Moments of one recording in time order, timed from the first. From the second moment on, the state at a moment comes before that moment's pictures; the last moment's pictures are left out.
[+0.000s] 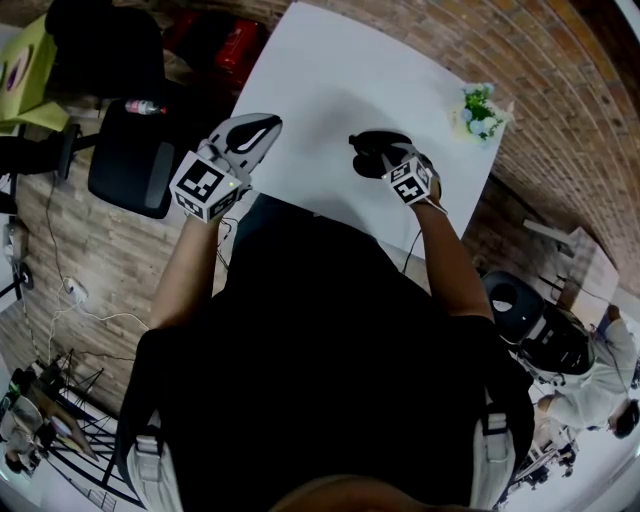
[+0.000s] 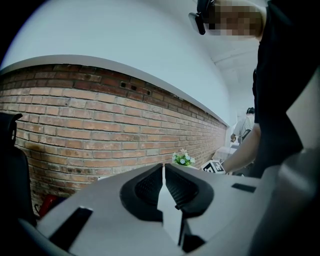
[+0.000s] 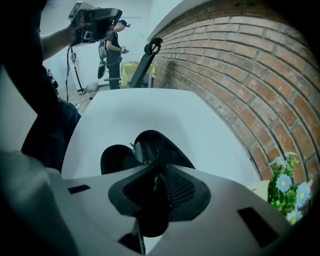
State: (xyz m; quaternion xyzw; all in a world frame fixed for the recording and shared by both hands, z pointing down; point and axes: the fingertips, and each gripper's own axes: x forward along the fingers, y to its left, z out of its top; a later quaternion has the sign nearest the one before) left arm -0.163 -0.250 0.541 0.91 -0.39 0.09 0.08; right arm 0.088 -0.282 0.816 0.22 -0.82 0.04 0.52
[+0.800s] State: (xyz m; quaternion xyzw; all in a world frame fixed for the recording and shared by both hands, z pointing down) left arm -0.161 -0.263 0.561 0.91 -0.39 0.10 0.10; right arm 0.080 -0.288 0.843 0.11 -0.79 -0.08 0.60
